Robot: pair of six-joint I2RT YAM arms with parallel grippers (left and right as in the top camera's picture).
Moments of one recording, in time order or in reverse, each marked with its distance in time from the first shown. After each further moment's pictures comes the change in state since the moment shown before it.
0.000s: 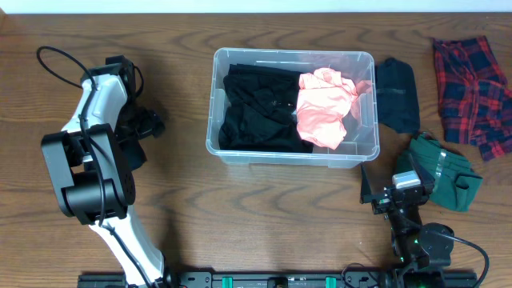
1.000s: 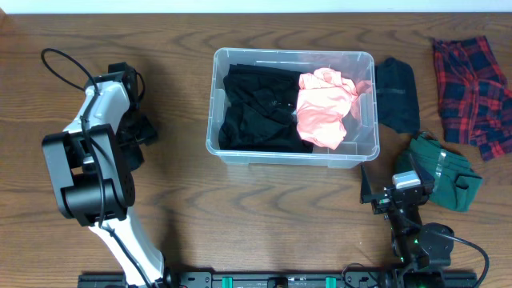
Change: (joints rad) left arm 0.002 -0.011 -0.077 0.079 -0.089 0.060; right arm 0.000 0.000 0.000 0.000 0.000 0.000
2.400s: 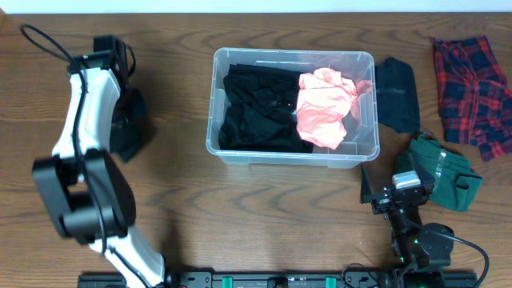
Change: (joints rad) left arm -0.048 -0.177 0.190 -0.124 0.030 0.076; right arm 0.000 0.000 0.000 0.000 0.000 0.000
